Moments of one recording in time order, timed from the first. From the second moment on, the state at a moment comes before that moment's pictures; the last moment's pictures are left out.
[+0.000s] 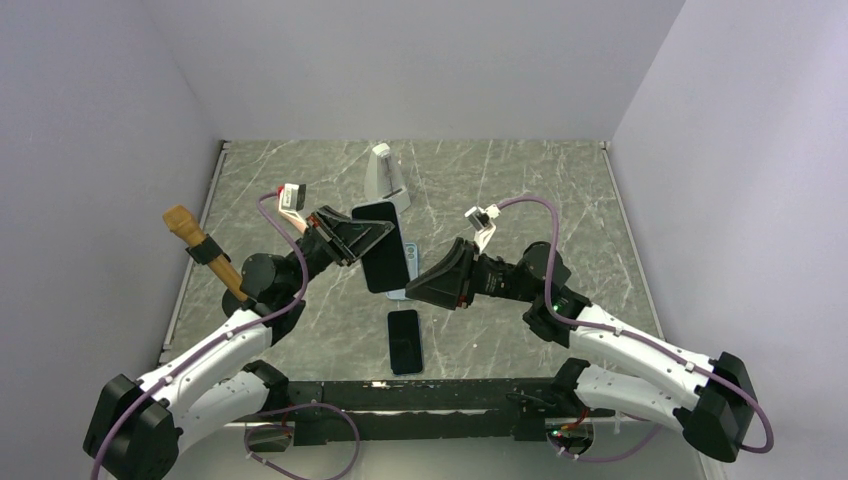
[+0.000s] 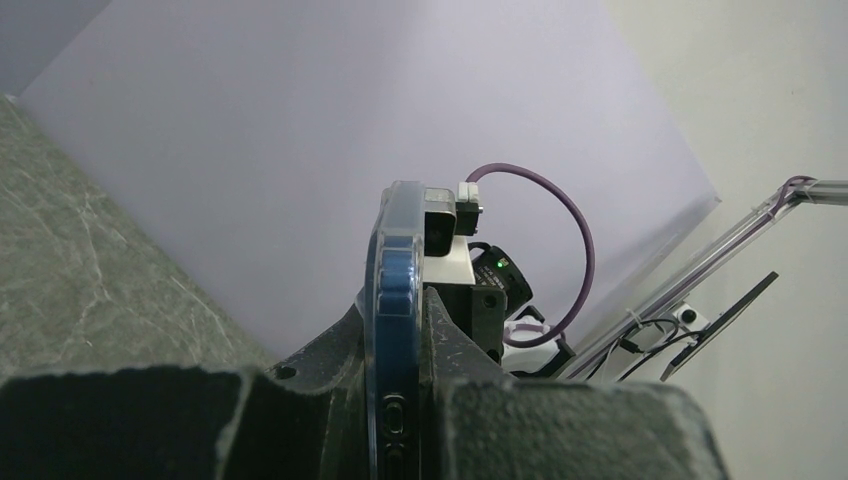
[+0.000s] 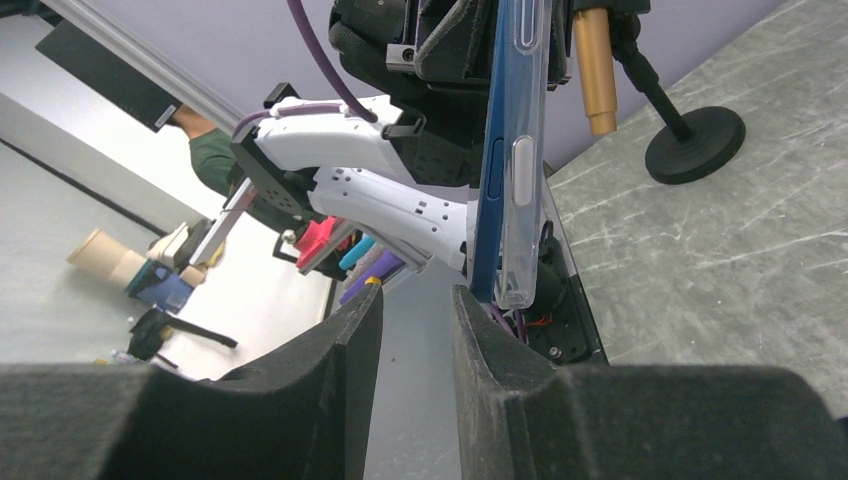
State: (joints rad) left arm -0.56 0.92 0.49 0.98 0.40 -1.23; right arm 0.86 0.94 0.62 0.52 -0.58 0.92
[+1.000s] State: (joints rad) left arm -0.56 0.93 0.47 1.07 0.38 -1.28; right arm 0.82 0.94 0.60 0.55 -0.61 0.91
